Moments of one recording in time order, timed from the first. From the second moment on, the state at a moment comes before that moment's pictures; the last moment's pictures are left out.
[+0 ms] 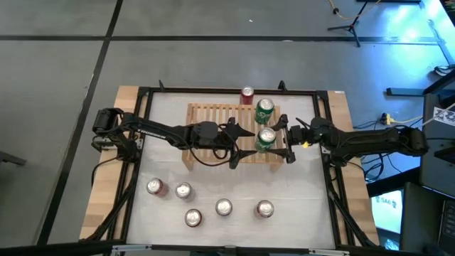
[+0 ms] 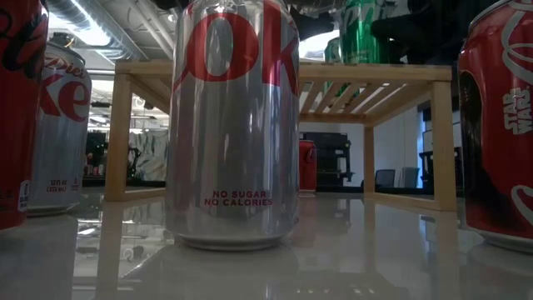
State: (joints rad) left arm -0.04 1.68 1.13 0.43 -0.11 -0.12; right arm -0.17 0.92 0.30 0.67 -0.33 -0.08
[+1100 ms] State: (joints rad) left arm -0.04 1.61 1.13 0.26 -0.14 -0.12; right arm -0.17 0.45 0.30 0.19 -0.23 -0.09
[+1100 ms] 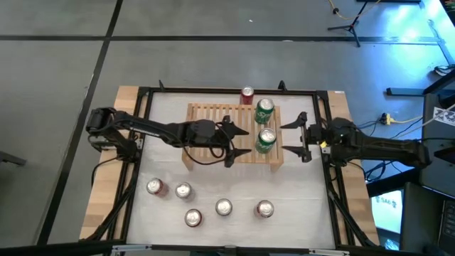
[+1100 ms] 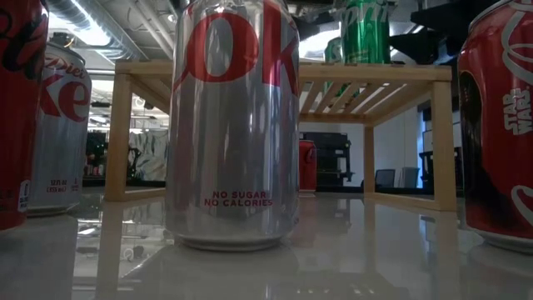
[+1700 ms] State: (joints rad) left arm -0.21 1.38 1.13 -0.15 -0.28 -0.22; right arm -0.17 0.37 0.30 0.12 -0.23 -0.09
